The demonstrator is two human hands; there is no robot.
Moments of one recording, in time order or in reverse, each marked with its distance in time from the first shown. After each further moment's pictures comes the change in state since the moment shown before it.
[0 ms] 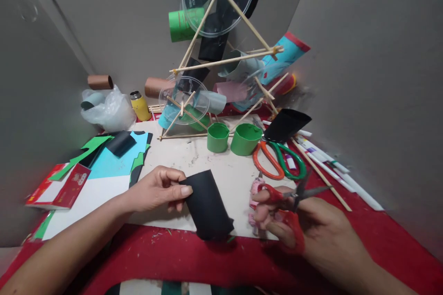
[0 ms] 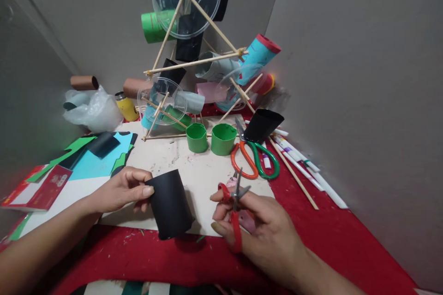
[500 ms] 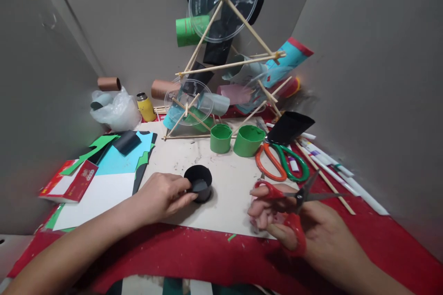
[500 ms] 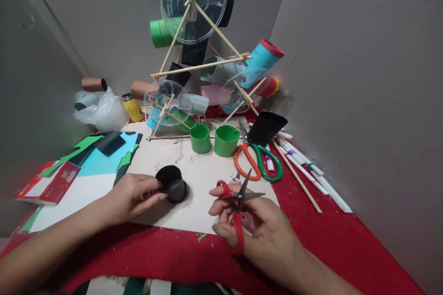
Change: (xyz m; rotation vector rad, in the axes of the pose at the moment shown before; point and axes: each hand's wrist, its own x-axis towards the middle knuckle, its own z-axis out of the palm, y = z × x) left_hand -0.009 -0.015 0.009 1.093 0.230 0.493; right_hand 0.001 -0.004 0.003 0.086 -0.074 0.013
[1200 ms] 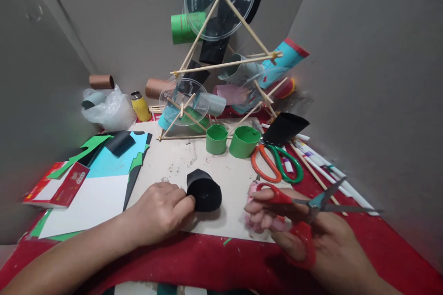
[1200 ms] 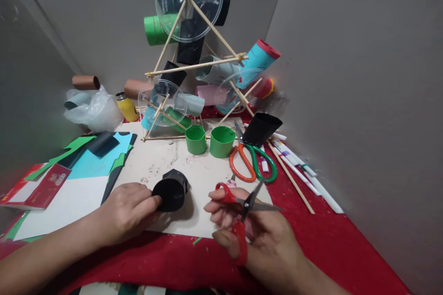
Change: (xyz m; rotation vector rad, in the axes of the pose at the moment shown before) left_hand 0.000 0.013 0.015 0.419 0.211 0.294; right_hand -0.009 0.001 -0.004 -0.118 0.072 -0.039
